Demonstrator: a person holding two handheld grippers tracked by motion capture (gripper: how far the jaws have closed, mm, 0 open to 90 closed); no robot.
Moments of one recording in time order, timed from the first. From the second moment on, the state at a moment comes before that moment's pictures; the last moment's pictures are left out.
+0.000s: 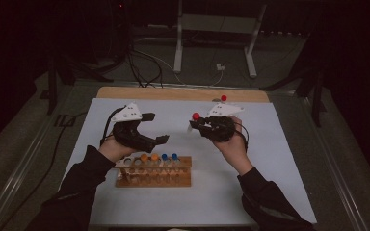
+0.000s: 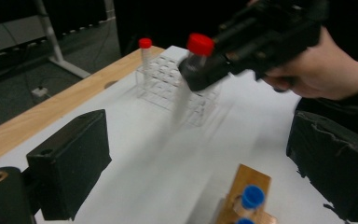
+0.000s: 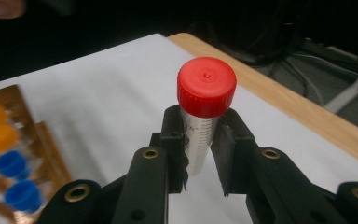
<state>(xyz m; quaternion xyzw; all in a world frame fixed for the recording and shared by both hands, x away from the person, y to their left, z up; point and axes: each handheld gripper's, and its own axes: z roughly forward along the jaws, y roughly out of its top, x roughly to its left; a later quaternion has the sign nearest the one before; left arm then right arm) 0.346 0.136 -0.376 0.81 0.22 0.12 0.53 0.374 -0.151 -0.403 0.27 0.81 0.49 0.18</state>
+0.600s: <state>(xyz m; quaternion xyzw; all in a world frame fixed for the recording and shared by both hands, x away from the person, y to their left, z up) 0.367 0.096 -0.379 0.82 0.21 0.14 0.52 0.368 -0.121 -0.407 0.25 0.82 0.48 0.16</state>
